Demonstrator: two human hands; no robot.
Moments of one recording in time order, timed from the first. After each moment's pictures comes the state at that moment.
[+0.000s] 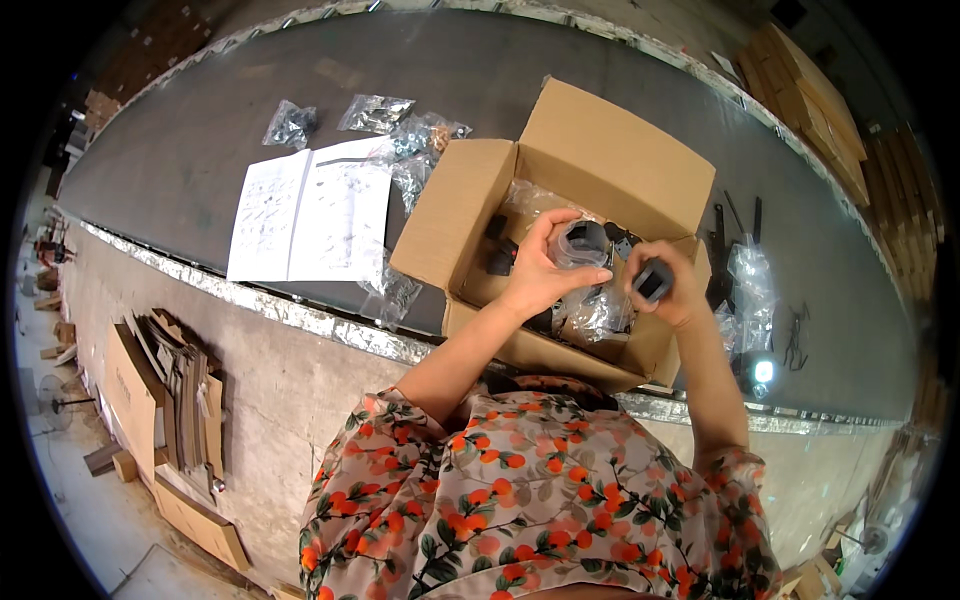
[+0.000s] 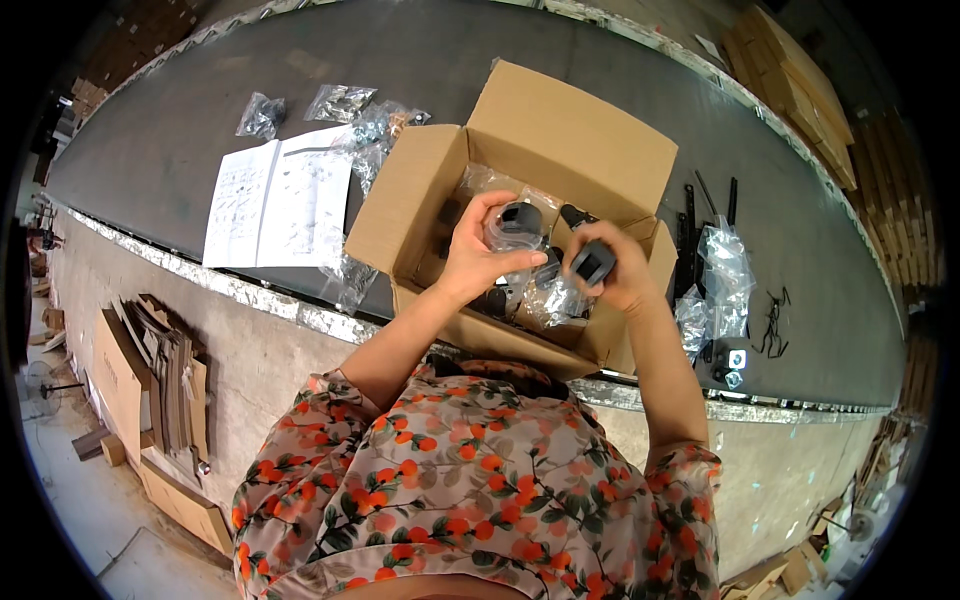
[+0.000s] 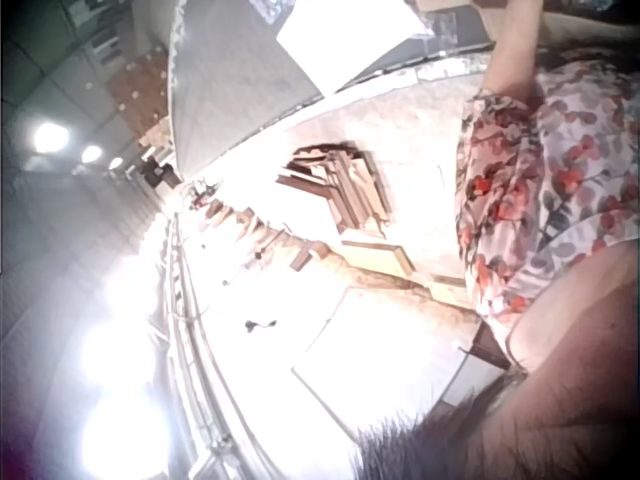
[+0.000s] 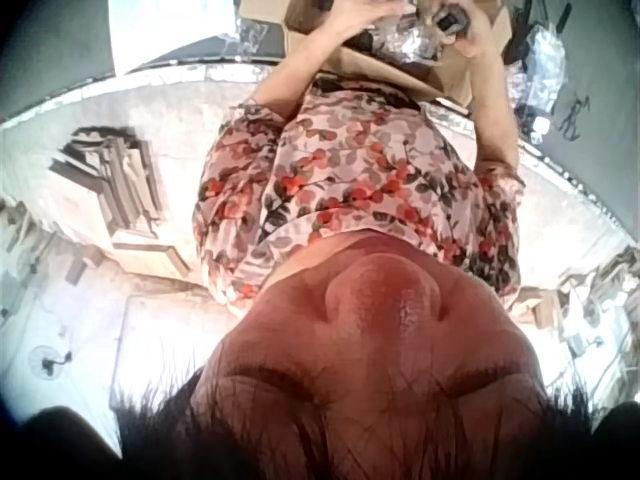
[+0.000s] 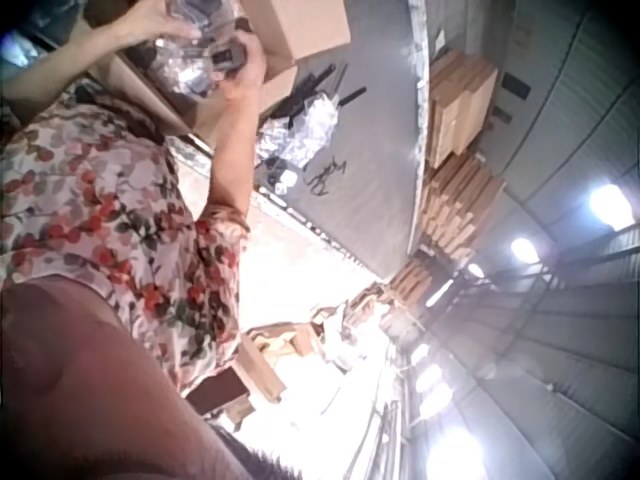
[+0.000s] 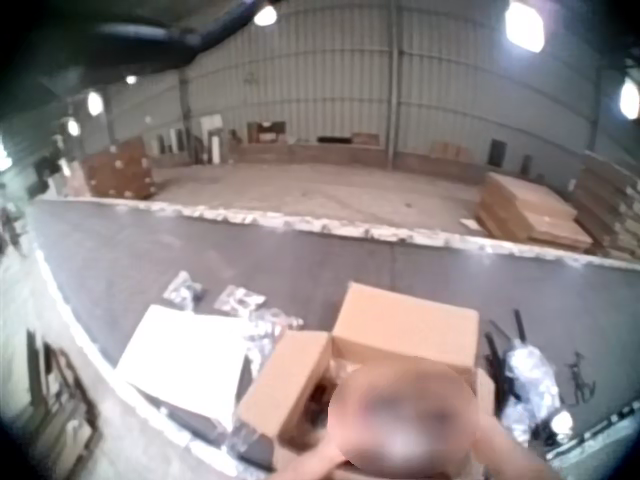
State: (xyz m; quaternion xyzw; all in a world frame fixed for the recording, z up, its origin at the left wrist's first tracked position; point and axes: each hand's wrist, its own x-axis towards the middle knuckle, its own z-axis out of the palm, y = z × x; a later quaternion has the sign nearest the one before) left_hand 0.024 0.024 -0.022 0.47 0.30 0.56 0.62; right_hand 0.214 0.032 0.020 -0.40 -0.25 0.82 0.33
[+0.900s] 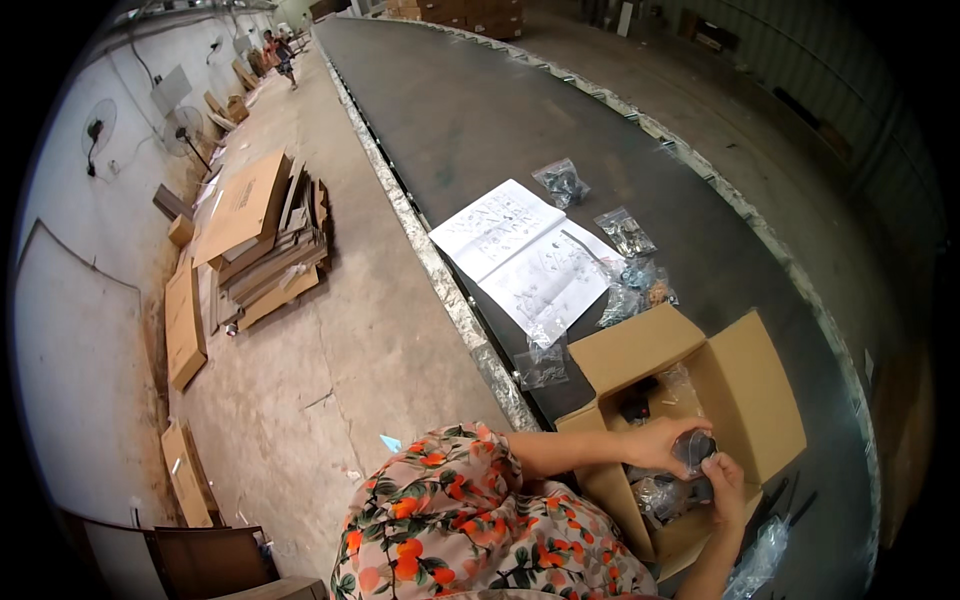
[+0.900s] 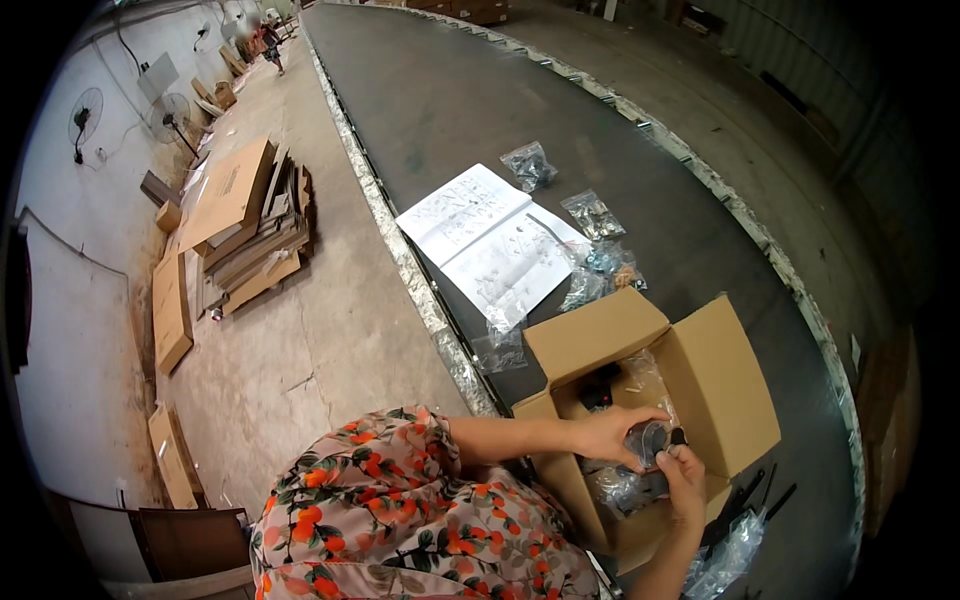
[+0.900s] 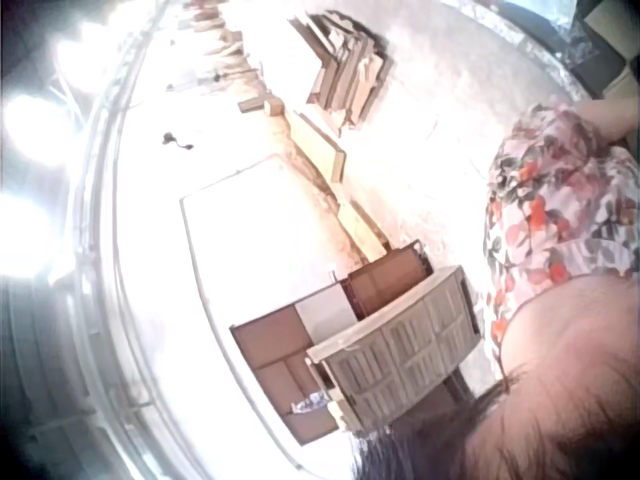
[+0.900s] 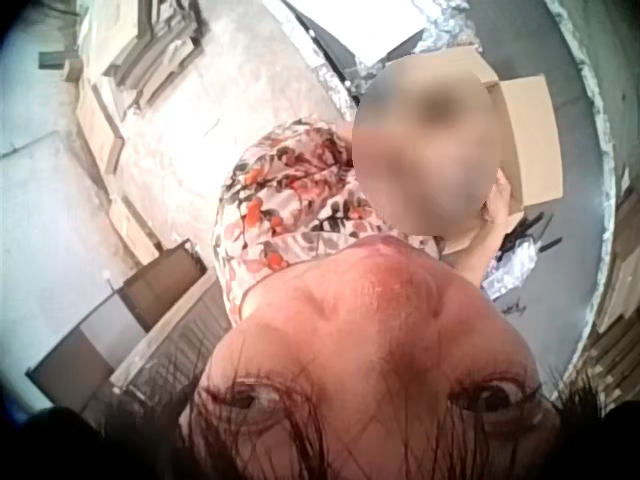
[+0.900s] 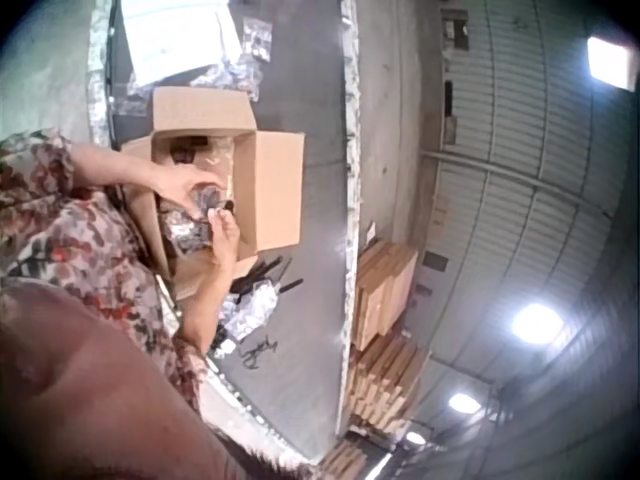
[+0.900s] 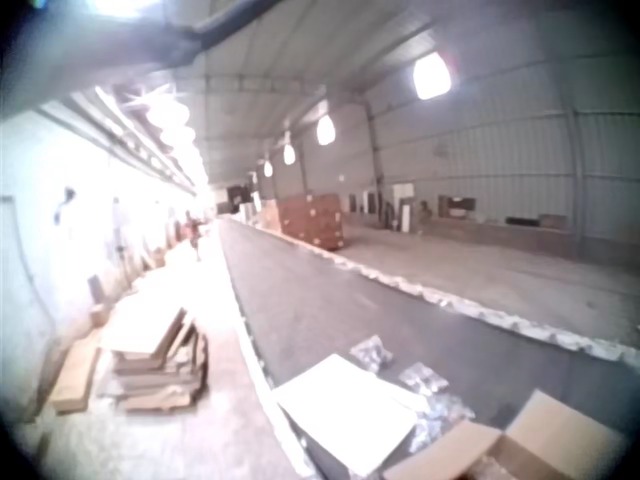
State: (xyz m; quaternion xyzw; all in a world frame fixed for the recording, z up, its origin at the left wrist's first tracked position) left_hand 0.007 0.005 -0.014 0.64 0.38 0.49 0.46; right_hand 0.197 0.040 0.025 -0.46 -0.52 0.69 0.21
